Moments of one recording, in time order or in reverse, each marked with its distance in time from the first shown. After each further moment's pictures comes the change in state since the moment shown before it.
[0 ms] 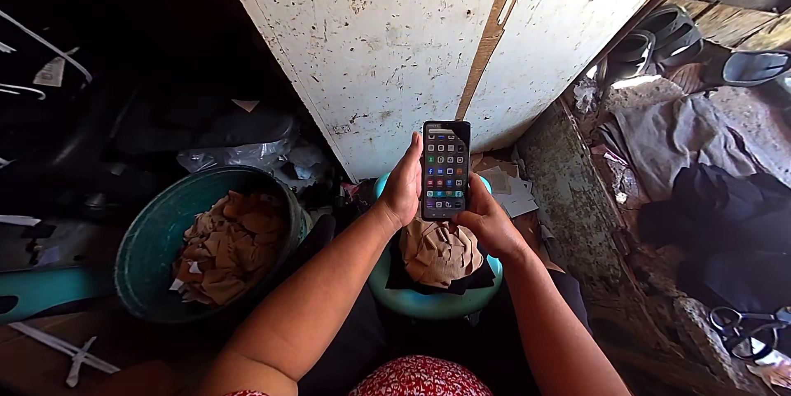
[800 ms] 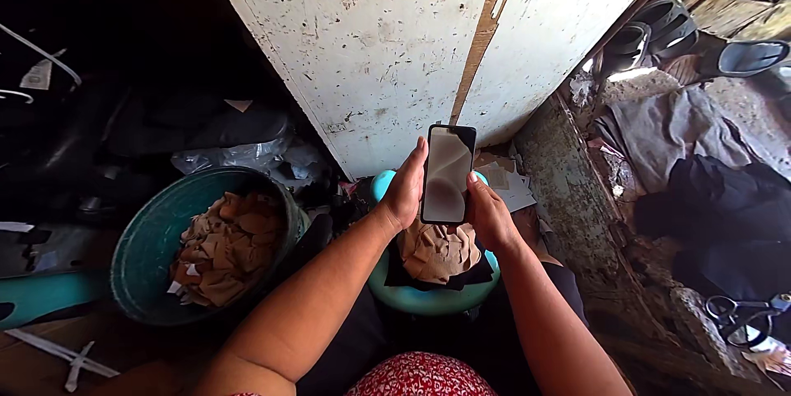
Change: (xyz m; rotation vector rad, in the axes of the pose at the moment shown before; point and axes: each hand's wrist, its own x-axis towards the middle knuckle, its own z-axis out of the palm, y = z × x) left_hand -0.003 -0.009 0.006 0.095 0.003 -0.002; right_hand -0.001 -0.003 0.005 0.096 0.180 0.086
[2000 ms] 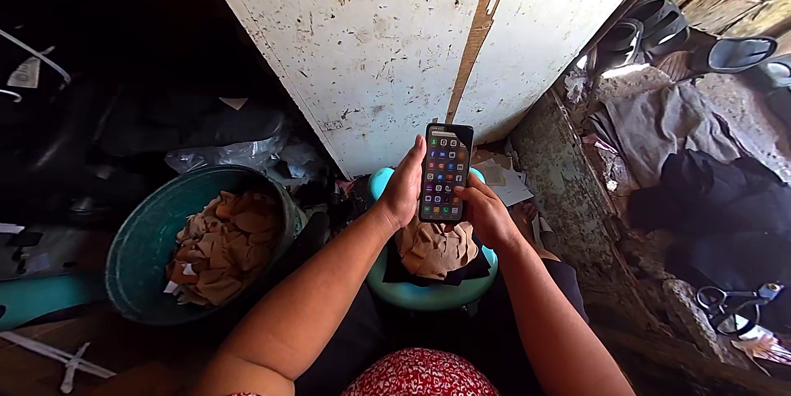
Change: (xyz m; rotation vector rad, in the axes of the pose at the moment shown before) left_hand -0.004 0.001 0.002 -0.054 -0.066 -0.002; right_hand -0.004 -0.002 -0.004 0.014 -0.058 0.048
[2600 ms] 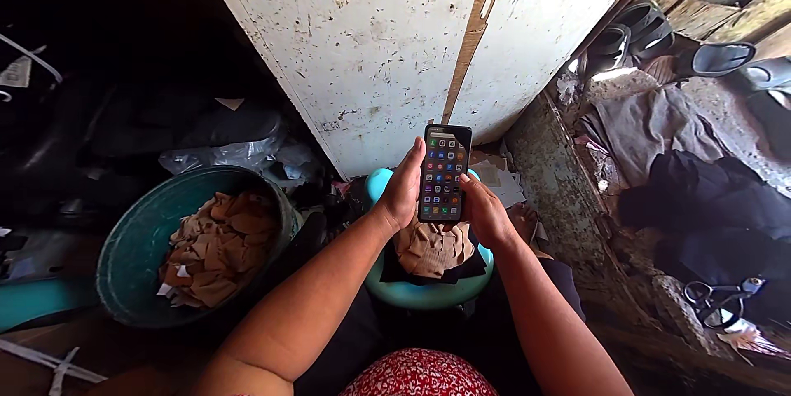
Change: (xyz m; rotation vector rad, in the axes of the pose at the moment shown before) left_hand -0.004 0.000 0.006 -0.013 0.014 0.016; right_hand -0.005 -0.003 0.004 -0.024 0.068 0.008
